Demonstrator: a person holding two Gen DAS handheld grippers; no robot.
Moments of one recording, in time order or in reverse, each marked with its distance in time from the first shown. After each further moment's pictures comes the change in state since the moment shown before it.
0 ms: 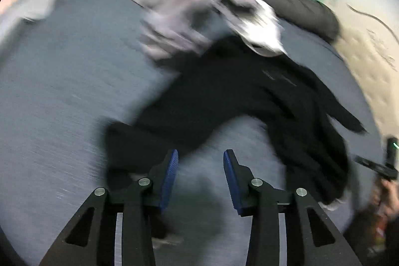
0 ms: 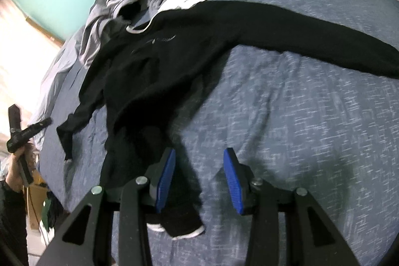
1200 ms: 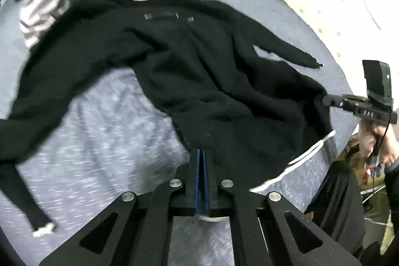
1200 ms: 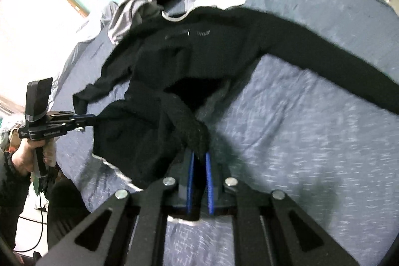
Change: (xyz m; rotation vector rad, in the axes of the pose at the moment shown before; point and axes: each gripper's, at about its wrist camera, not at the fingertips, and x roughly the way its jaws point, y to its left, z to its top) left arm 0.037 -0.137 -0.040 0.248 0.115 -0.122; right arm -0.049 0.021 -0.002 -0.186 0.000 0.026
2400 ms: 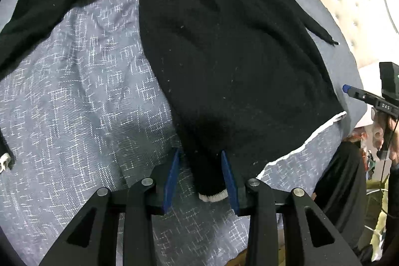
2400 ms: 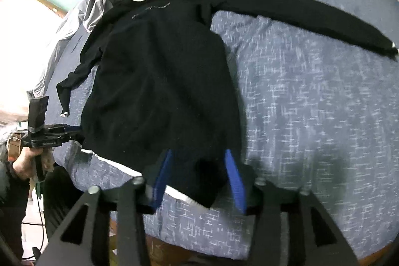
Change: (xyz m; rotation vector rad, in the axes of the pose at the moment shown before) left arm 0.058 0.011 -0.062 -0.118 0.187 -0.027; right arm 0.001 -0.050 -0.052 0.124 0.149 -0.051
